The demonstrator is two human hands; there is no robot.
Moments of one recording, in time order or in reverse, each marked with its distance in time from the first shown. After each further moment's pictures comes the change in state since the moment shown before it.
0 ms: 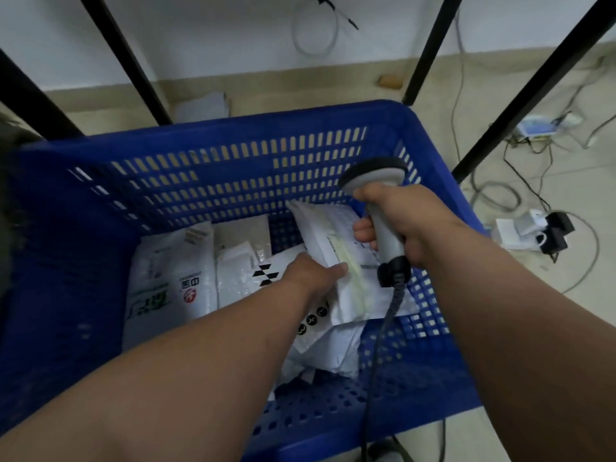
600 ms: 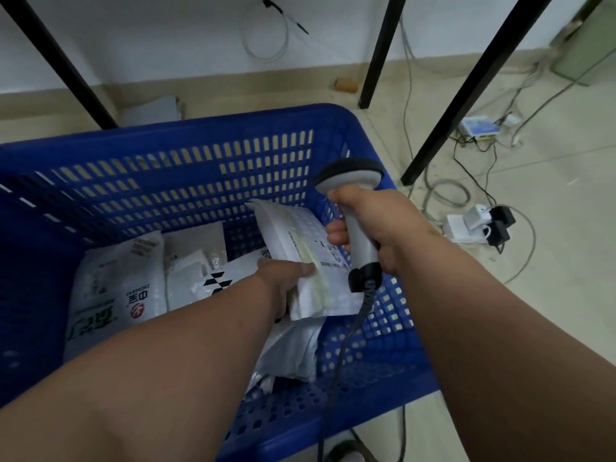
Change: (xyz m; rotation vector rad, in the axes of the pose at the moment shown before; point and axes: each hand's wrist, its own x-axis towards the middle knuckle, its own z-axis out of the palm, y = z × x) left_hand 0.019 0.019 0.037 -0.428 -0.047 -0.220; right_hand -0.006 0.010 -0.042 0.117 0.046 -0.020
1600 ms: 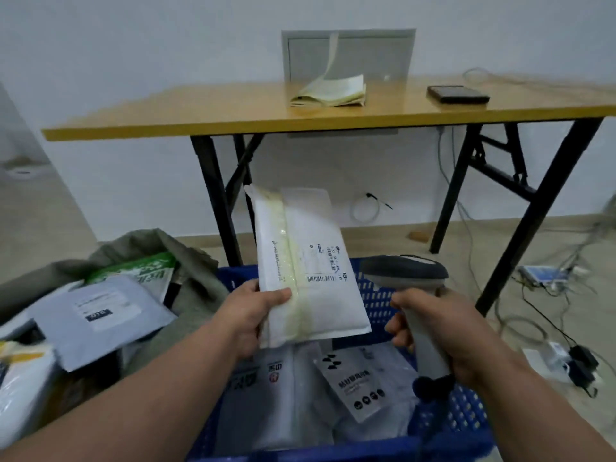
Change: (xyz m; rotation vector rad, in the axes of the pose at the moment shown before) left_hand -0.280 0.007 -0.224 -0.338 0.078 0.606; right_hand -0.227 -0.053 0.028 -0.002 -0.259 -0.379
